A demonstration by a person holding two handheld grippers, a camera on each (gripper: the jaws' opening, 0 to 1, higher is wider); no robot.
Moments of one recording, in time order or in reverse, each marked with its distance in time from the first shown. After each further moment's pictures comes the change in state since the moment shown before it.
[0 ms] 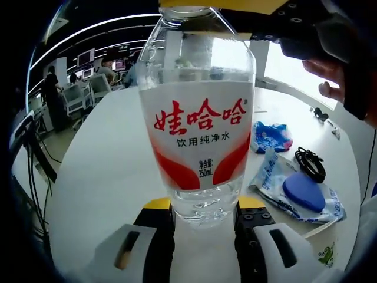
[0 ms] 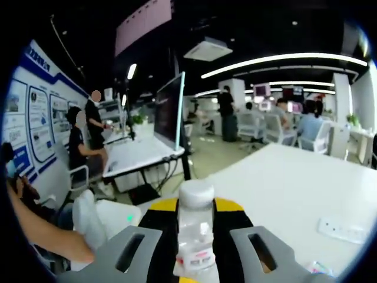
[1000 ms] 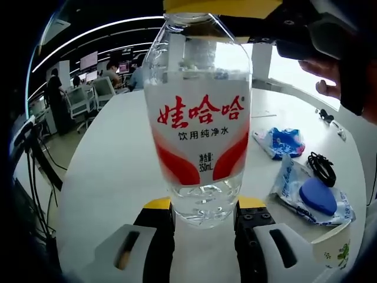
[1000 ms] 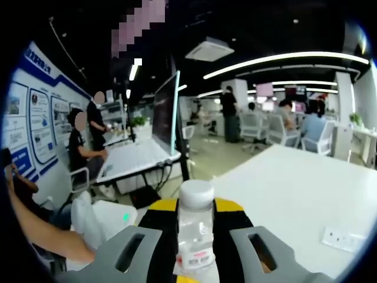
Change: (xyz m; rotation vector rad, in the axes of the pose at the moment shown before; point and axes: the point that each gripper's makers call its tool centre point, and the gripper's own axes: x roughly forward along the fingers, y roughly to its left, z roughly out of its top) left arm 0.012 0.028 0.012 0.012 -0.017 0.032; right arm 0.025 -0.016 0.008 0.004 -0.004 0.025
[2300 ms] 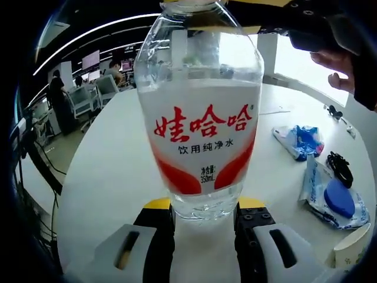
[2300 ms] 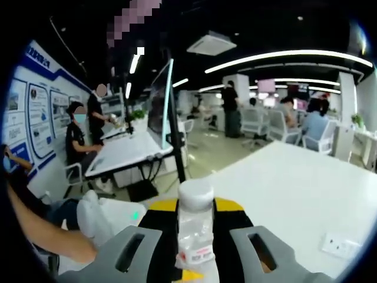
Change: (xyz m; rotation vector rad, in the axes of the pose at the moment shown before) left arm 0.035 0.027 0.003 0.015 0.032 0.045; right arm 0.025 -0.023 -0.011 -0.017 0.046 0.002
